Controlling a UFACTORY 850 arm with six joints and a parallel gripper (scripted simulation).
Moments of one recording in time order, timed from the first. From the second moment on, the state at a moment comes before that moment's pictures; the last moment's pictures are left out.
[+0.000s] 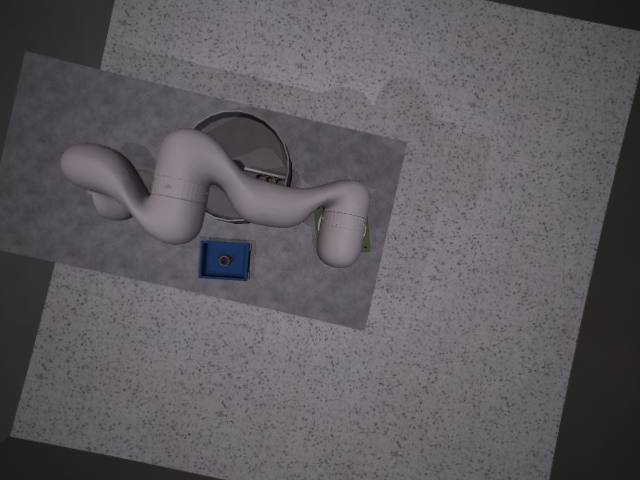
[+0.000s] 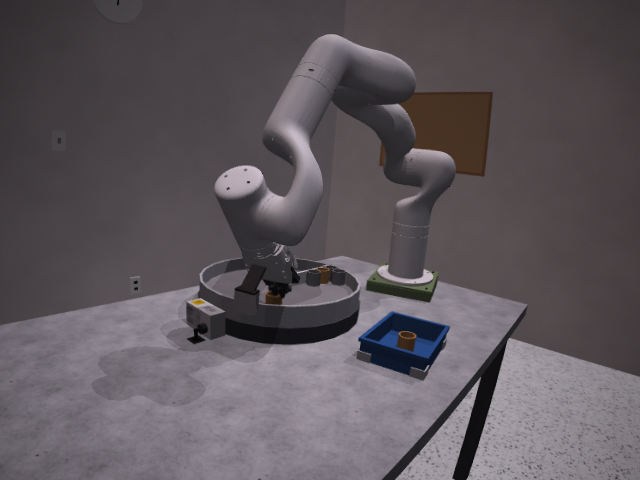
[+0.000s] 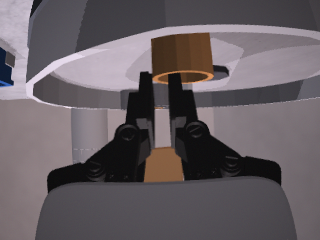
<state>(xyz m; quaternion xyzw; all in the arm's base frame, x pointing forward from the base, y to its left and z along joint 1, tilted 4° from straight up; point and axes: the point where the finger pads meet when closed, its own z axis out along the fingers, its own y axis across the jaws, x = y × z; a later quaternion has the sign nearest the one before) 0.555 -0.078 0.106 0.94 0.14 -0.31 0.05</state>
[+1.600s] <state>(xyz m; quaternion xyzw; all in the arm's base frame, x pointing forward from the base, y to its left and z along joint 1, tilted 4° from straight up) 0.507 -0.075 0.133 0.95 -0.17 -0.28 0.03</state>
